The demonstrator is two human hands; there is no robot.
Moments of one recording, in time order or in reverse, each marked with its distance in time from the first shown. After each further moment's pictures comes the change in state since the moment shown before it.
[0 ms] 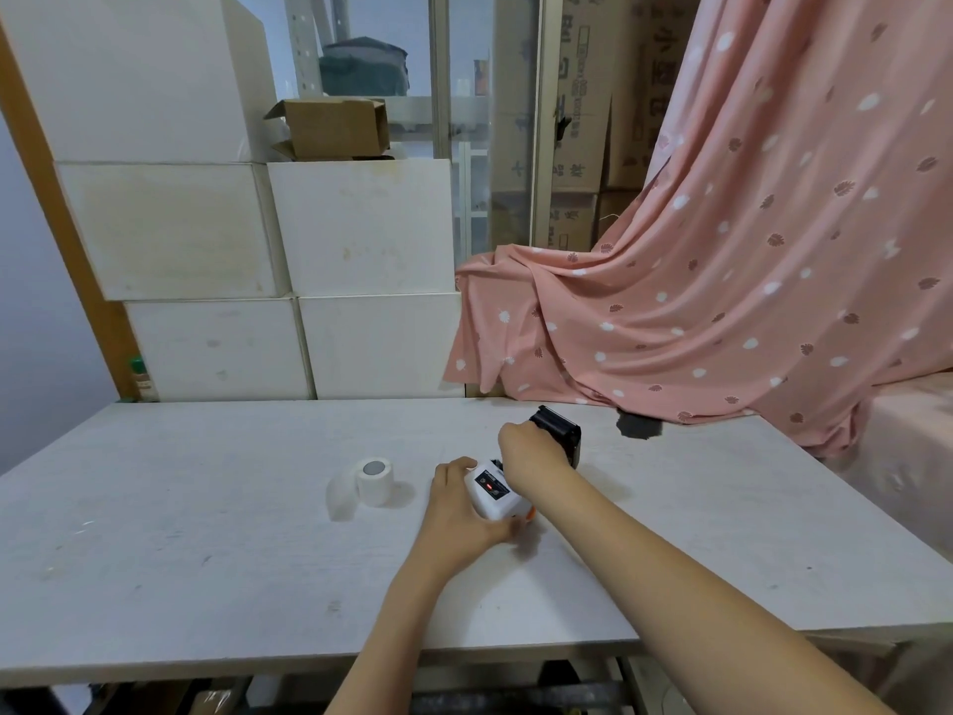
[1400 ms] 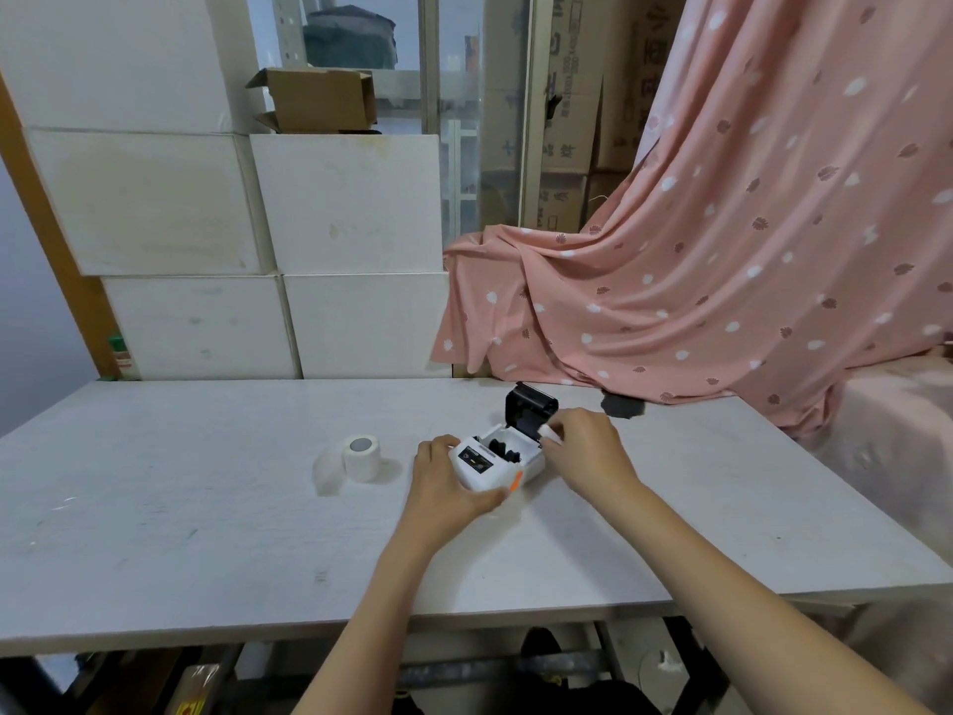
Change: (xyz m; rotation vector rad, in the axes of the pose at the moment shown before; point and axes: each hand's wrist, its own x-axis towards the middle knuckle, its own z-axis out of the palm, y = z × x) left_hand 0.000 0.001 0.002 0.043 0.060 -0.002; right_hand -0.029 0.076 0.016 0.302 0.330 0.058
